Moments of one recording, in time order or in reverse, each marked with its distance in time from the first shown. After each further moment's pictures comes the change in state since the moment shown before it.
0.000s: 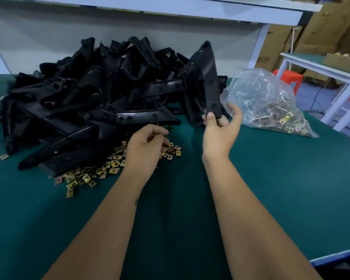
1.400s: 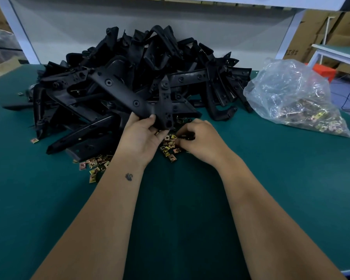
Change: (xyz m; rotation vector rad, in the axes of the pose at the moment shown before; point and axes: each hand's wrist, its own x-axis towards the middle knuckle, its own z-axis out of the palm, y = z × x) left_hand 0.025 -0.003 -0.034 -0.878 -0.023 -0.175; right_hand -0.020 0.013 0.011 -1.019 -0.982 -0.254
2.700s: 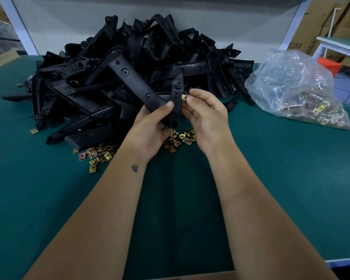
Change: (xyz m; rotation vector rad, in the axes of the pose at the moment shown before) left_hand -0.003 -0.009 0.000 0.197 -0.145 -0.034; right_hand -0.002 -0.029 -0.004 1.432 0.304 0.098
